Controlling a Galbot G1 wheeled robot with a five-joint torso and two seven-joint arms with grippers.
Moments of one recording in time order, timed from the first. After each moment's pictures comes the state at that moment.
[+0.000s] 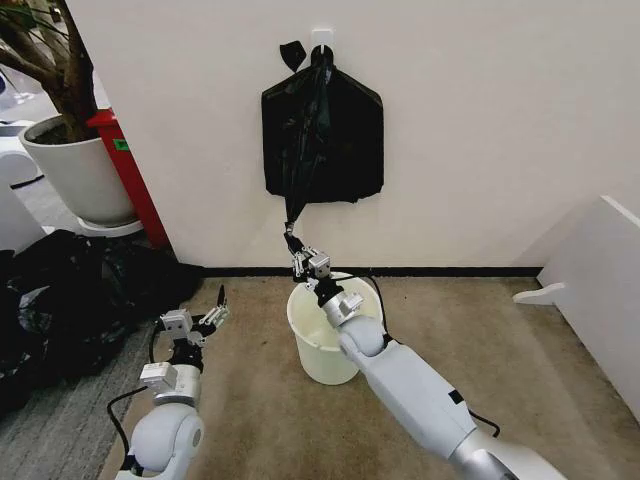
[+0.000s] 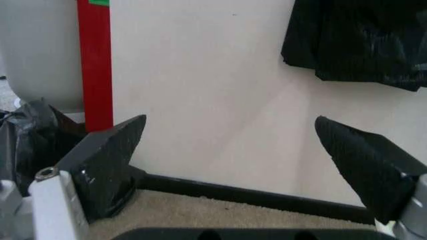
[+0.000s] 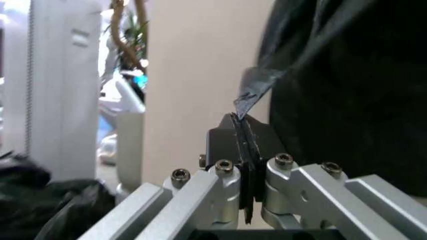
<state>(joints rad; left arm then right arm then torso) 1.42 -1.28 -0.50 -1.91 -0.37 -0.17 -0.17 -0.67 1.41 -0.17 1.26 0.33 0.55 -0.04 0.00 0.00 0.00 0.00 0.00</state>
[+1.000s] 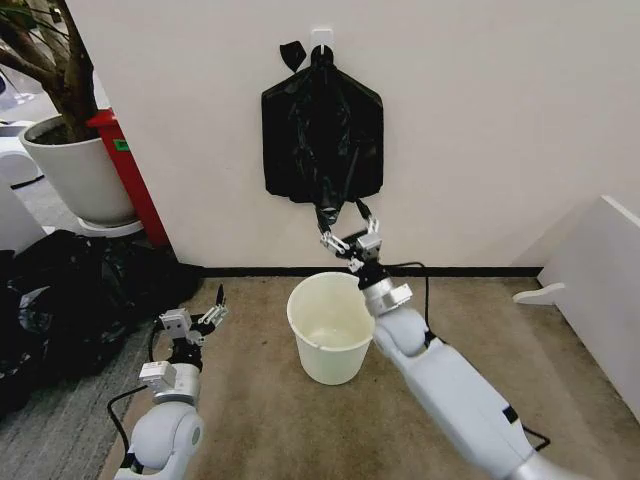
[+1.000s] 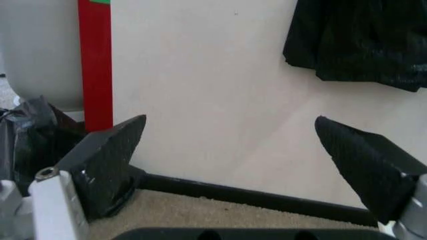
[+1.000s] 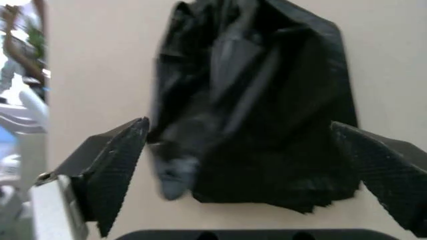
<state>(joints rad) 1.41 -1.28 -0.50 -1.89 -0.38 -0.17 -0.17 -0.79 1.23 -0.09 1.62 0.31 0.35 0.27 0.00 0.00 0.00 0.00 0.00</state>
